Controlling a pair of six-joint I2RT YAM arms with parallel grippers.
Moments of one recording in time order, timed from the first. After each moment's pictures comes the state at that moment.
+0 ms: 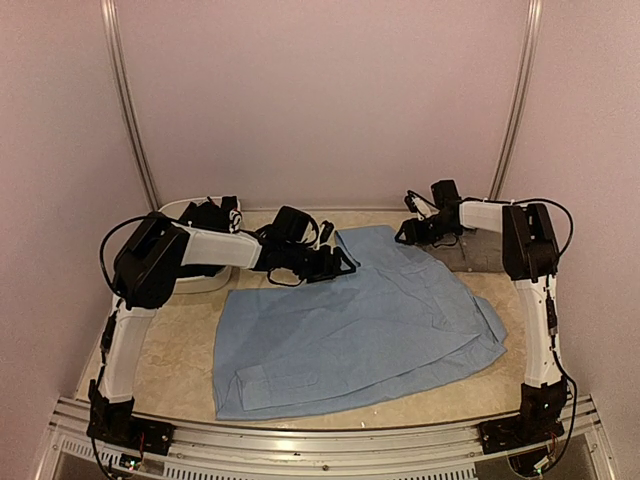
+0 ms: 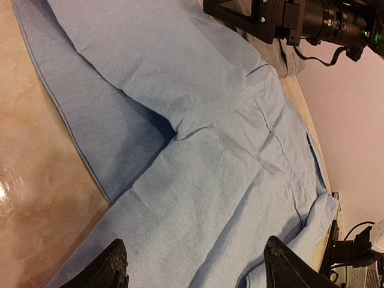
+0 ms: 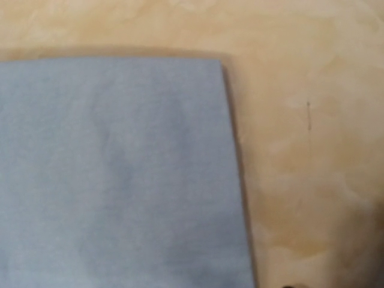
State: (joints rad) left arm -0.68 2.30 1.64 0.01 0.47 -0.58; right arm 0.17 2.41 1.89 -0.36 -0.41 -0.03
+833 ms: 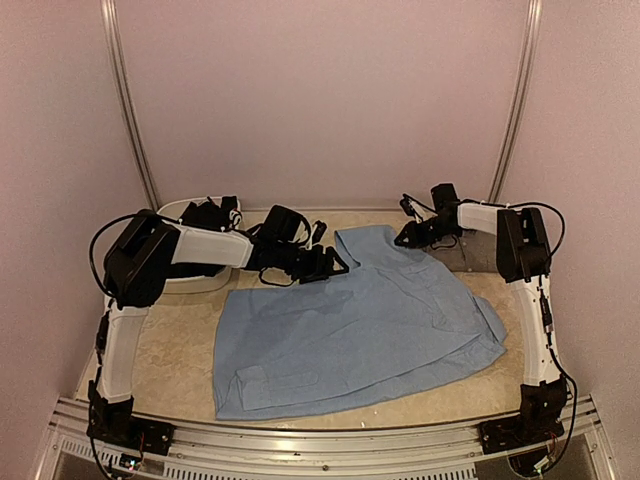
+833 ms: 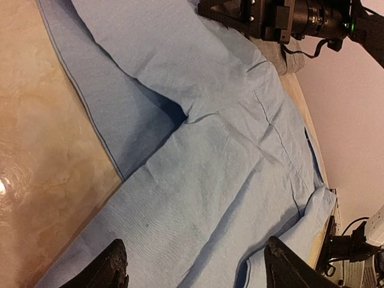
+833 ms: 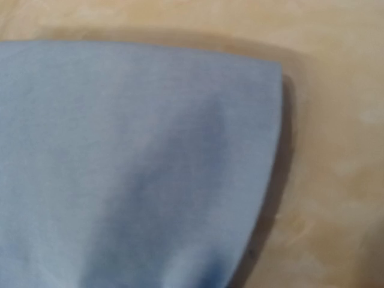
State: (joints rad) left arm -0.67 2.24 1.56 0.02 0.48 -0.58; right arm 0.15 2.52 2.03 -0.44 -0.60 -0.10
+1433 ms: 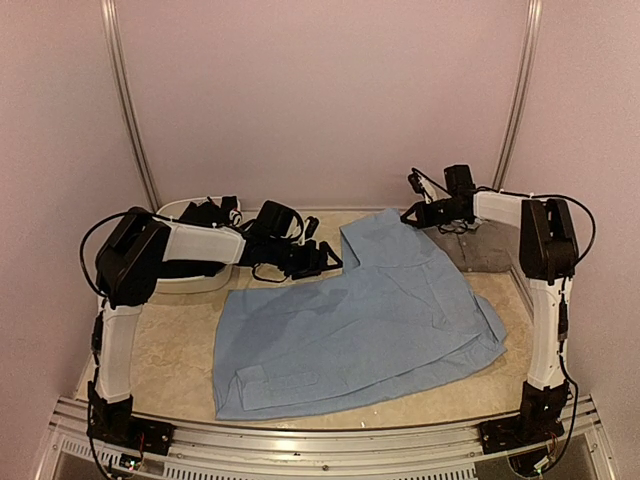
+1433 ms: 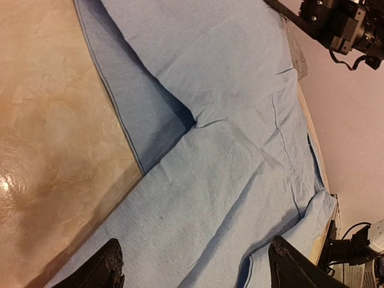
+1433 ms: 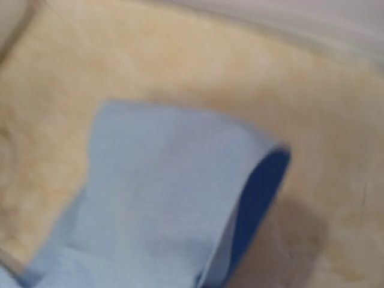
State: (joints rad) left arm -0.64 2.20 1.53 0.00 0.47 -0.57; right arm 0.15 2.29 1.82 -0.29 -0.62 -0.10
